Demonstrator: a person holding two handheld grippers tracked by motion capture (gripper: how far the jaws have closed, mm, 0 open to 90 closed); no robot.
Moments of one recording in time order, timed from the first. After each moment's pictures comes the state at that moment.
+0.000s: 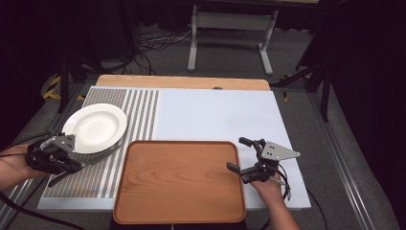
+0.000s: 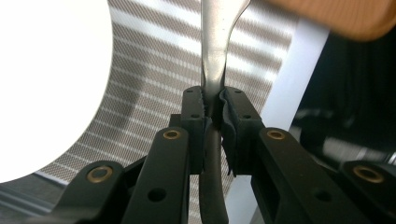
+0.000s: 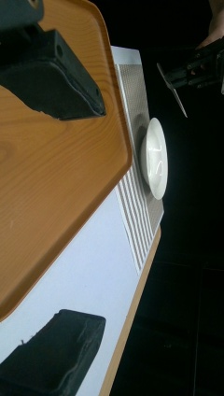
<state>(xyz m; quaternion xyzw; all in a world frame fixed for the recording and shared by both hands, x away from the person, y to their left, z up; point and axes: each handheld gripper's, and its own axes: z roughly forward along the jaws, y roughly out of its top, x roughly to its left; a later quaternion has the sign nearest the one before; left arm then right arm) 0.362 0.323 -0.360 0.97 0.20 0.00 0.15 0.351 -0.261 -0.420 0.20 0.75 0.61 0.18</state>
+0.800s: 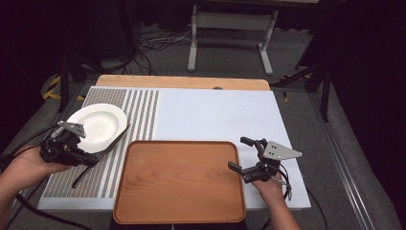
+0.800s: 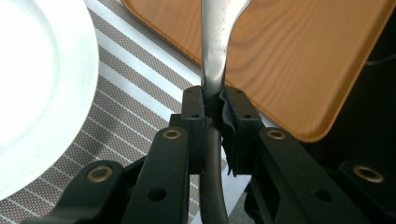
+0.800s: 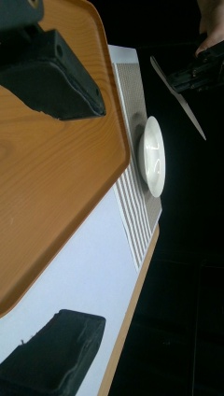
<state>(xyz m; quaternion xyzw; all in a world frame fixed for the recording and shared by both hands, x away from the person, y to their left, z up) 0.372 0.299 -0.355 0.92 0.31 -0.05 0.24 0.351 -0.265 -0.419 0.20 0.74 0.62 0.18</state>
